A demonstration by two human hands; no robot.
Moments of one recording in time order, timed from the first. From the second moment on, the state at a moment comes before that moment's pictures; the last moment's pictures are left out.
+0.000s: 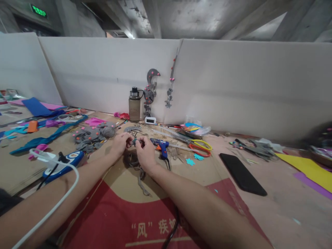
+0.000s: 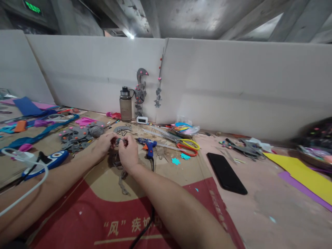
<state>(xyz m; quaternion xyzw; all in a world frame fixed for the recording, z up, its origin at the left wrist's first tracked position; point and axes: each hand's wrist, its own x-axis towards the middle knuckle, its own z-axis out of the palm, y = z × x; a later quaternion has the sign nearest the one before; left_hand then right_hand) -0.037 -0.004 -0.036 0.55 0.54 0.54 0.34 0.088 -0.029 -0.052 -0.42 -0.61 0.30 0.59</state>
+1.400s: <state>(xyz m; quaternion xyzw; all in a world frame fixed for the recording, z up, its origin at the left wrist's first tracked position) -0.027 -0.001 -0.045 0.47 0.44 0.61 0.46 0.096 -0.022 -0.054 -0.44 -0.59 0.32 0.60</state>
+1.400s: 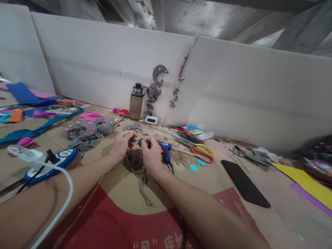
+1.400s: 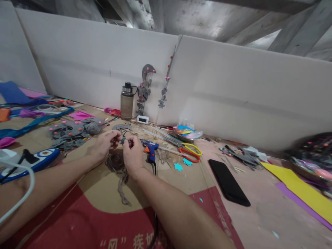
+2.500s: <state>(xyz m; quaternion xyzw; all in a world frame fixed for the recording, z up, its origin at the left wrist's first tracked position) -0.021 0.003 -0.045 0.54 0.50 0.56 0.38 0.097 -0.028 -0.048 -0.45 -0.60 0.30 0.59</state>
